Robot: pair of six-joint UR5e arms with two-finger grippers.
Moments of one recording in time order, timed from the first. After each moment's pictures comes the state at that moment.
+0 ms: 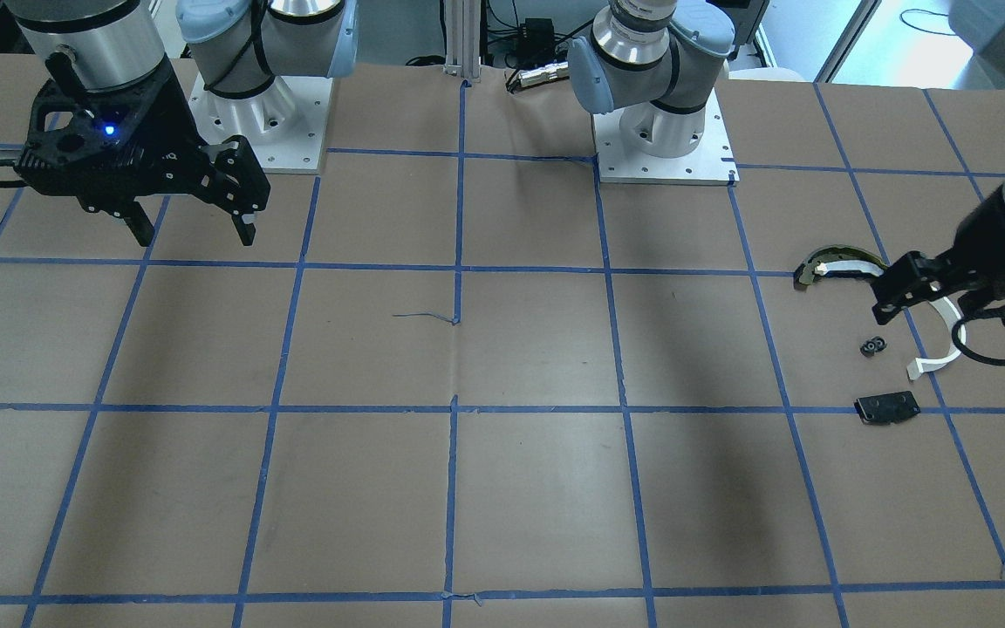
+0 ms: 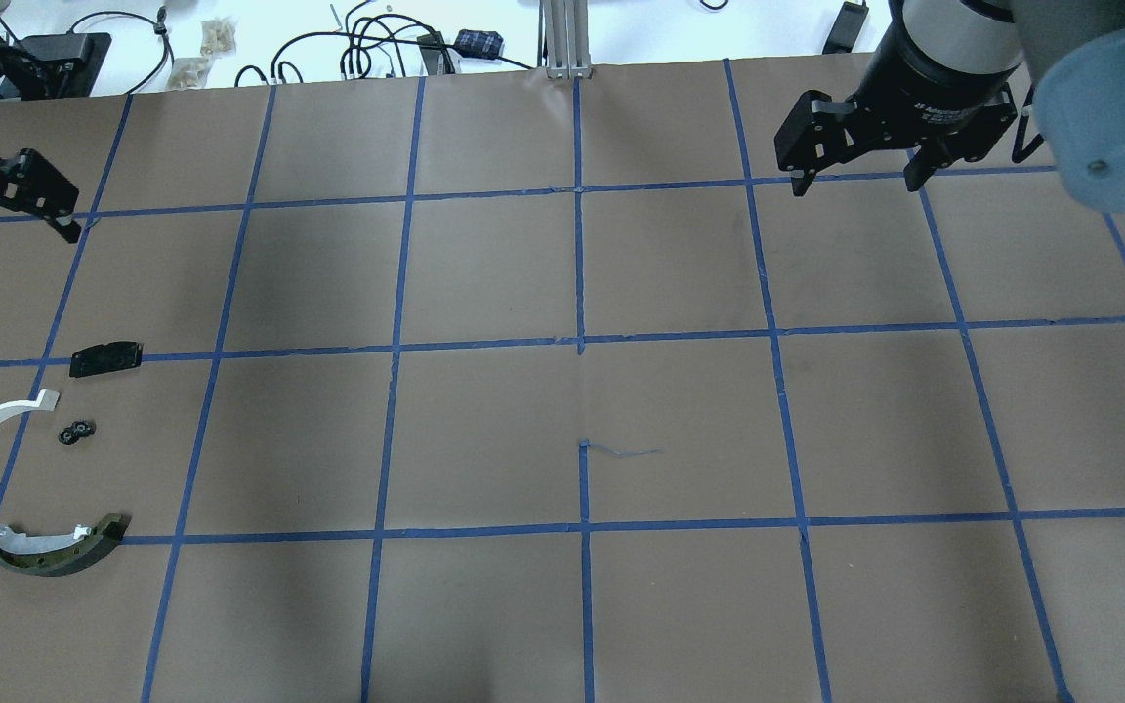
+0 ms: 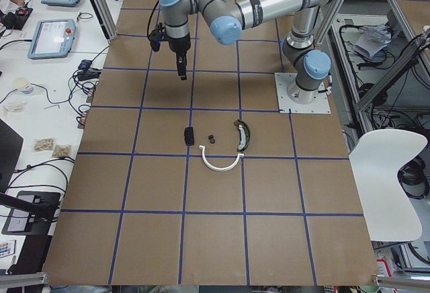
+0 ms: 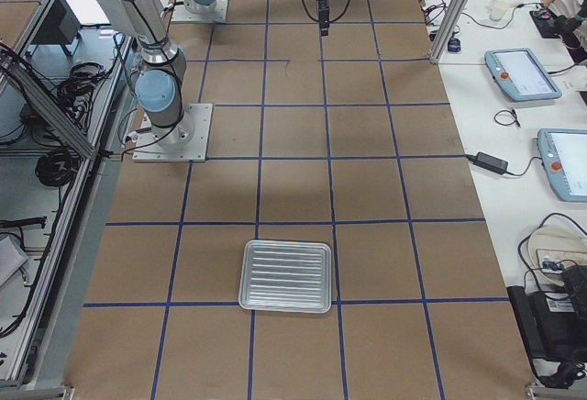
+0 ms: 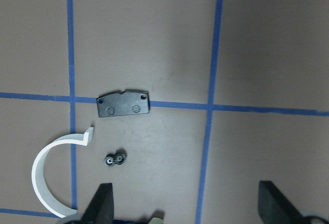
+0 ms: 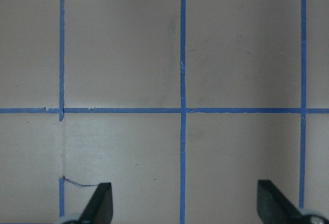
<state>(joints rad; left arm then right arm) -1.25 -1.71 -1.50 -1.48 1.65 0.26 1.57 -1.59 1.60 -1.72 -1.54 -0.01</state>
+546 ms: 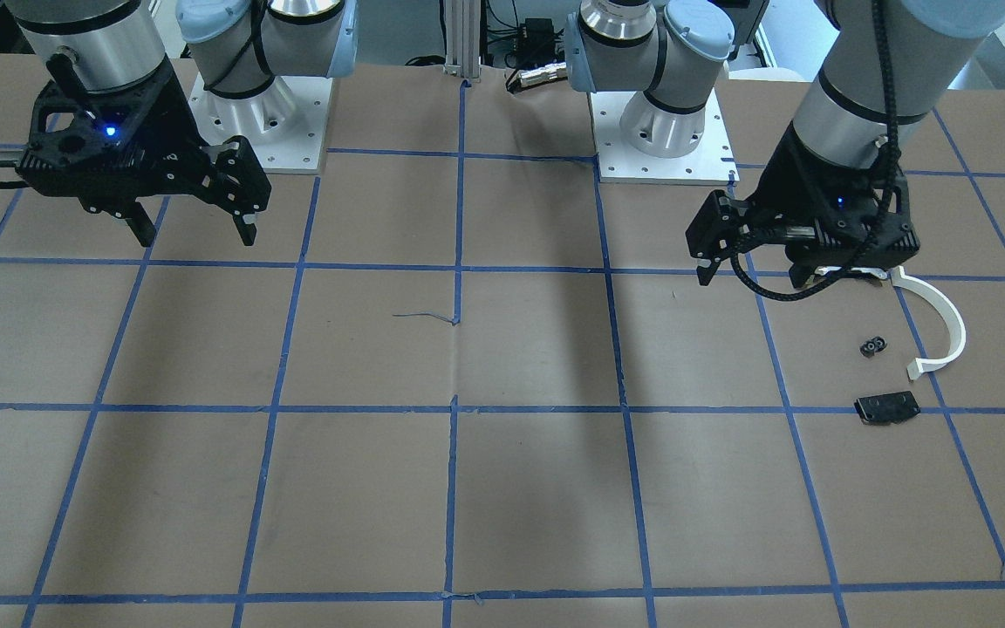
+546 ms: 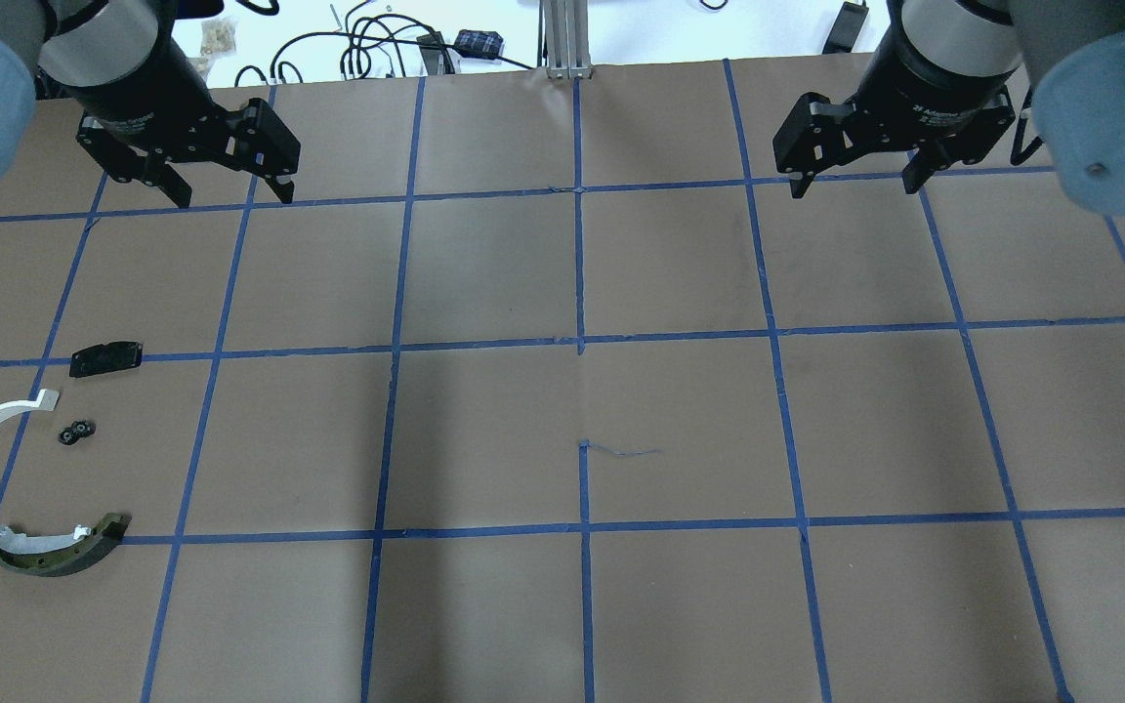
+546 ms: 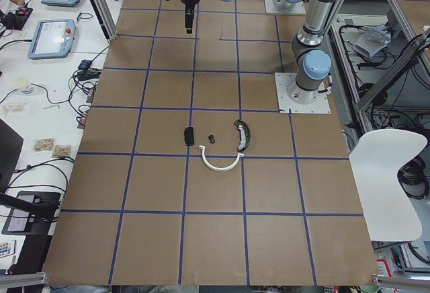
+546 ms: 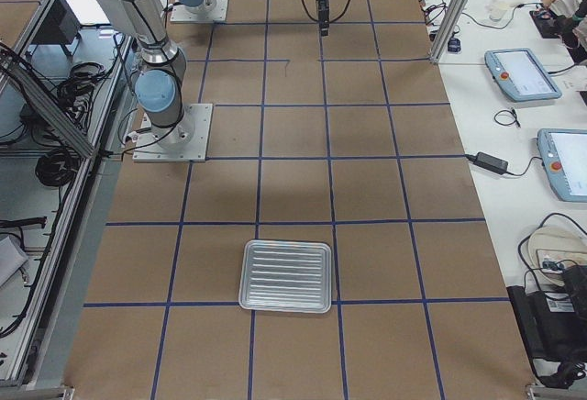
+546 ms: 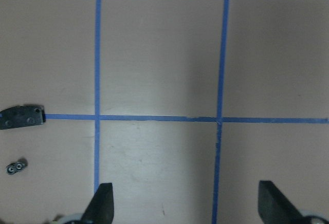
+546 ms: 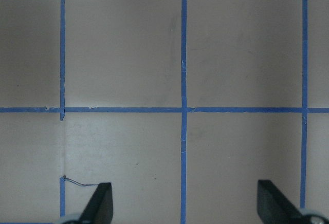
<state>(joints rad) -1.50 -1.64 -1.53 -1.48 1.56 0.09 1.57 -1.59 1.60 -1.72 -1.54 -0.01</state>
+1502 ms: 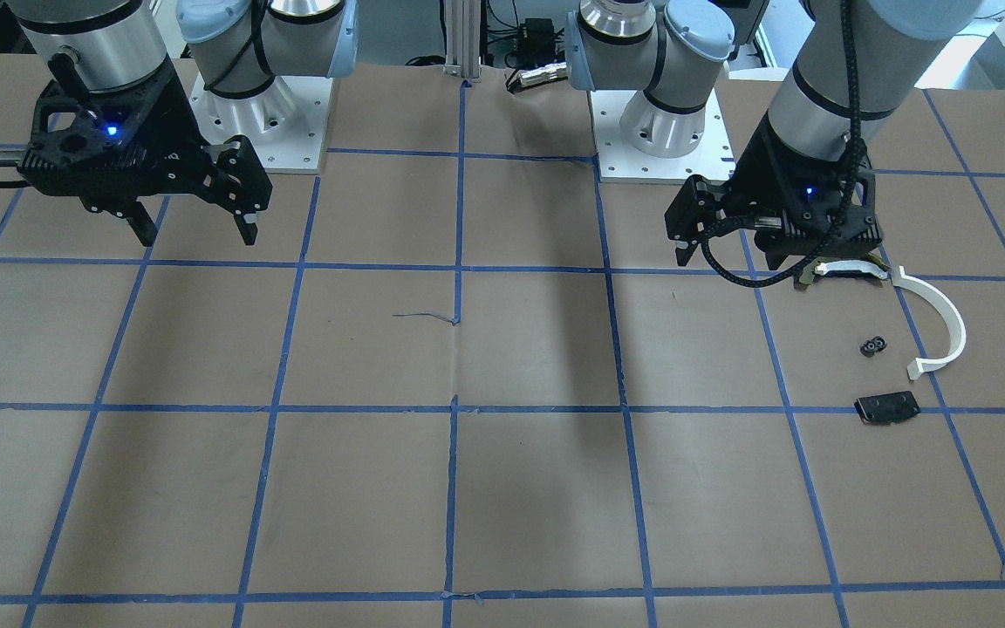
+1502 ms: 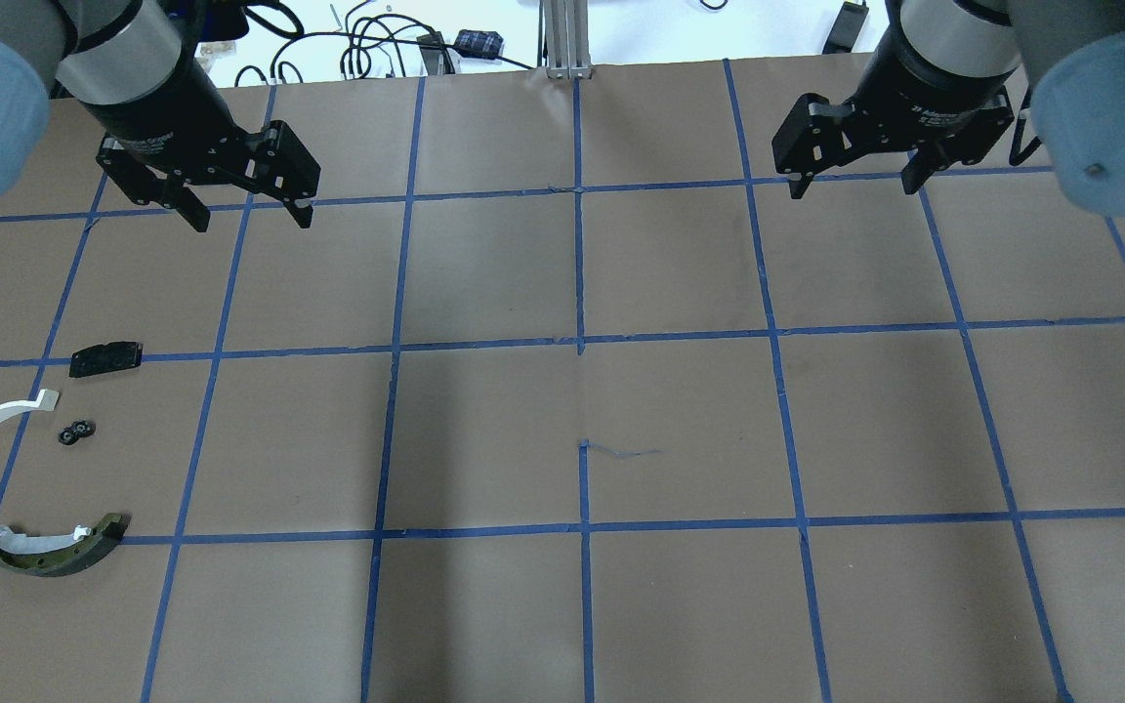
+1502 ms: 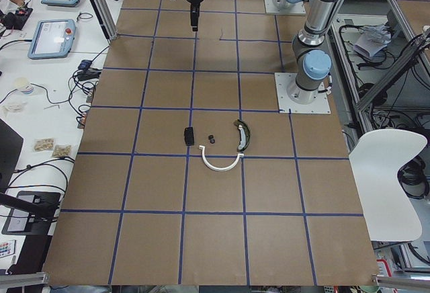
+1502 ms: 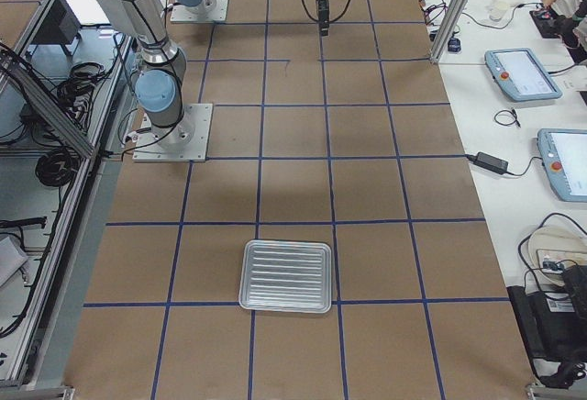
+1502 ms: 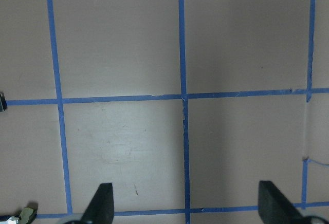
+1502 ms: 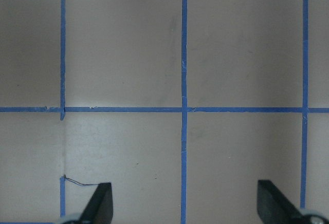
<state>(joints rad) -1.51 -1.63 -1.54 -1.56 1.56 0.08 1.57 -1.59 1.60 -1.72 -1.54 -0.01</state>
